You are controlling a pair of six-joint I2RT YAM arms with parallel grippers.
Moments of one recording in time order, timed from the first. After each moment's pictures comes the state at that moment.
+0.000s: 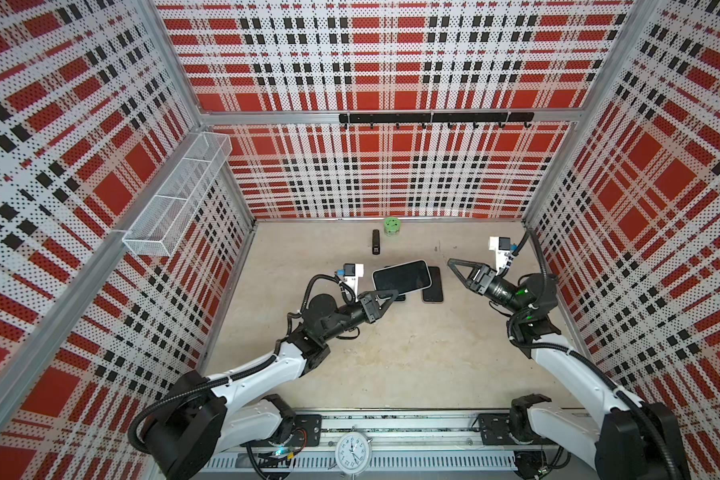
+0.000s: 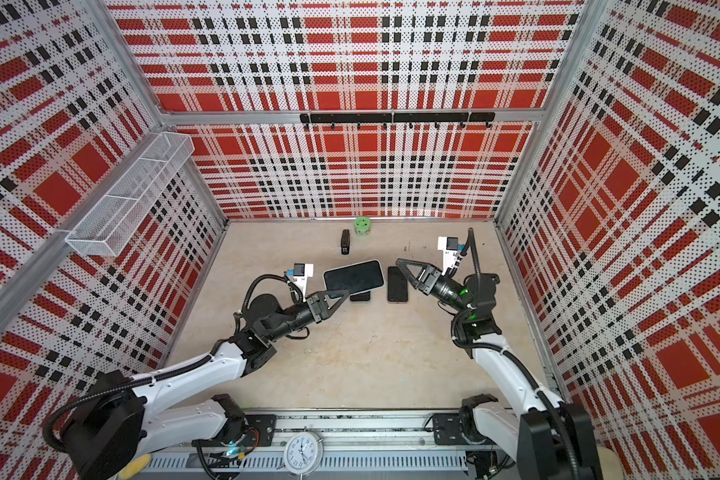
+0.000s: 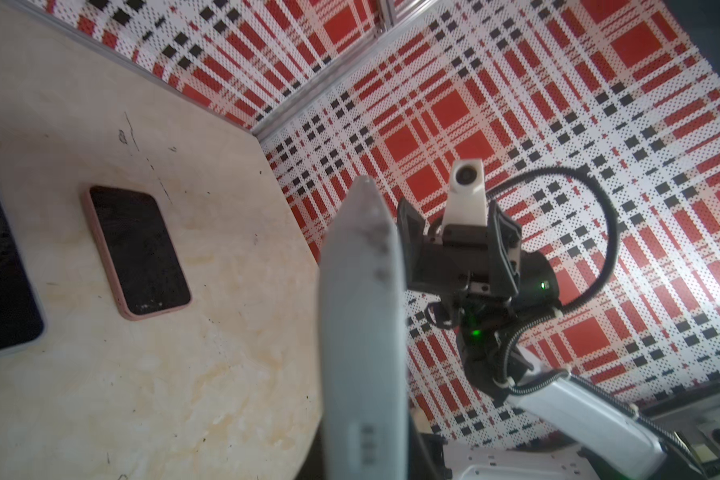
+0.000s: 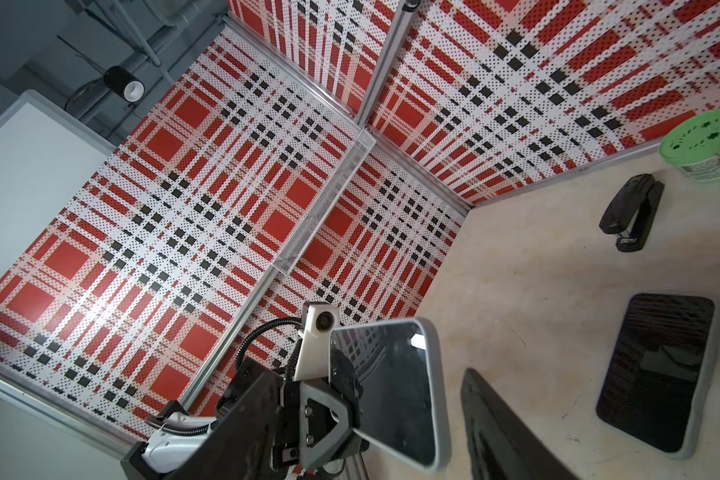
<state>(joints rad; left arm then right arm) -0.69 1.15 0.50 0.73 0.33 -0.97 0.20 1.04 0.52 0.74 -0.74 1.09</state>
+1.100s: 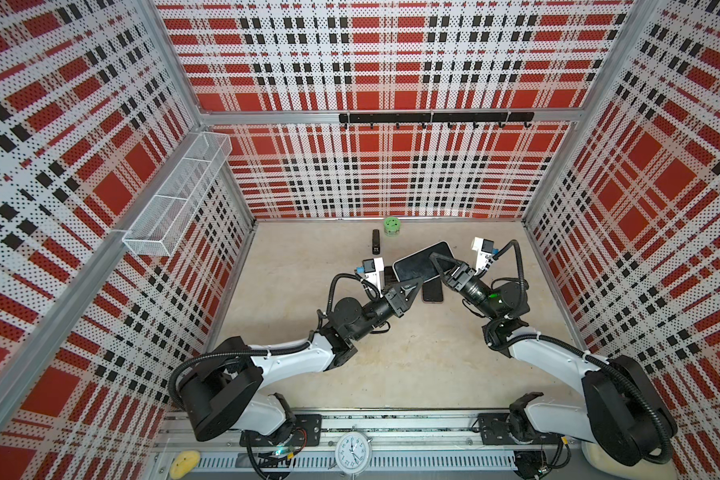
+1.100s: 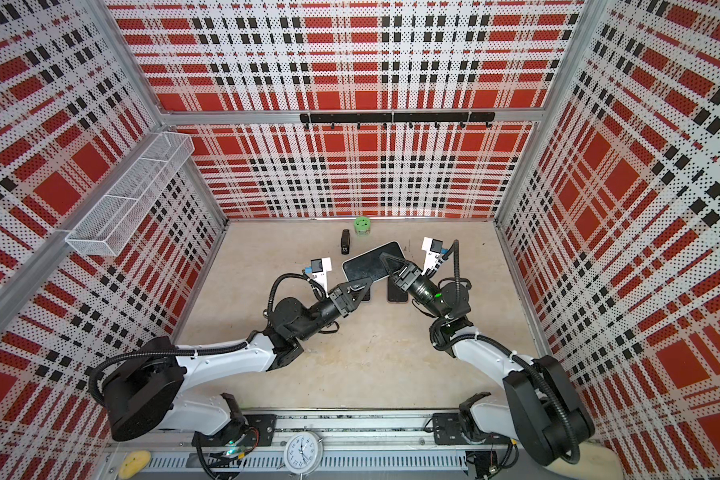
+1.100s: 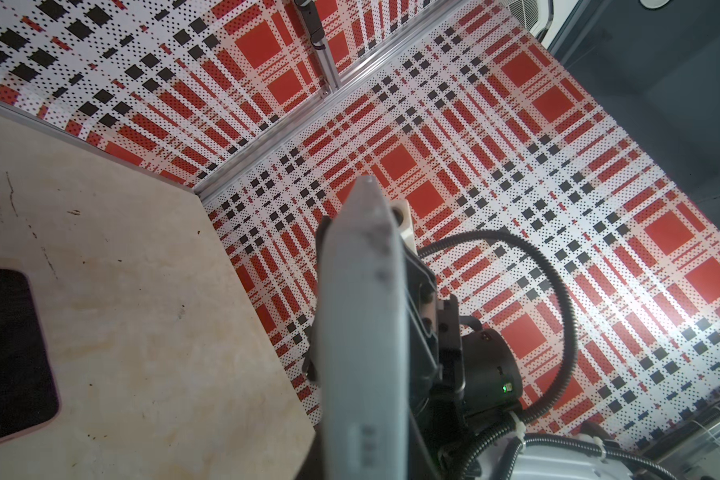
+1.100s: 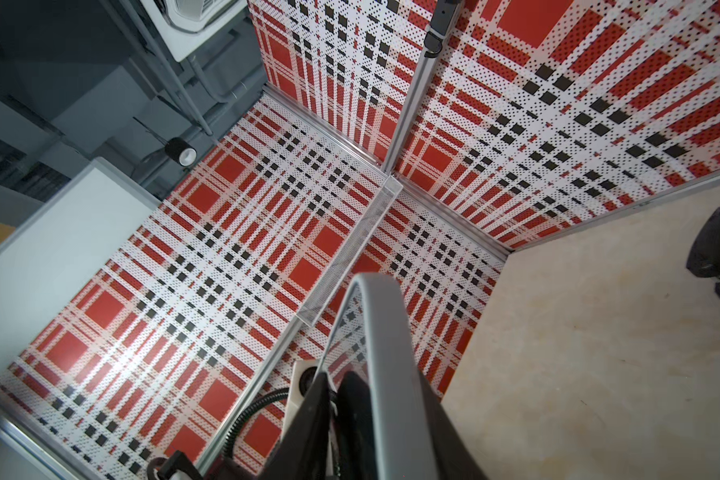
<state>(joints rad) -0.89 1.41 0.63 1.05 0.10 -1.00 0.43 1.27 0.54 1.11 -0.42 1.19</state>
